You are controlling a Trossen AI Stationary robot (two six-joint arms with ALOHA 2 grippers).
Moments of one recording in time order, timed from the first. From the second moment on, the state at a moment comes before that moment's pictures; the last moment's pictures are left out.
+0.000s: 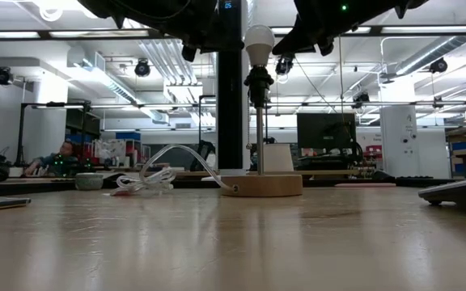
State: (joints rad) left arm 0.13 1.41 0.98 0.23 -0.20 0.05; right arm -0.08 1.19 0.83 0.11 0.37 -0.13
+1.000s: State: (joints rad) left arm 0.13 1.41 0.98 0.24 -0.20 0.07; right arm -0.07 1.18 0.83 0.16 0.38 -0.19
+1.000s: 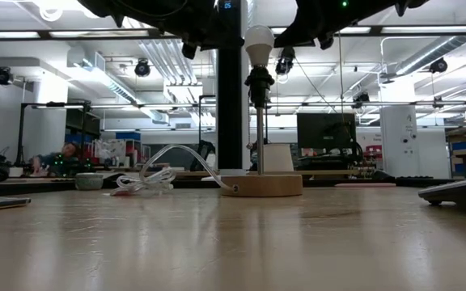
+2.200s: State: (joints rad) left arm 0.13 1.37 0.98 0.15 -0.28 0.02; right arm -0.05 1.14 0.83 0.05 0.45 -0.11
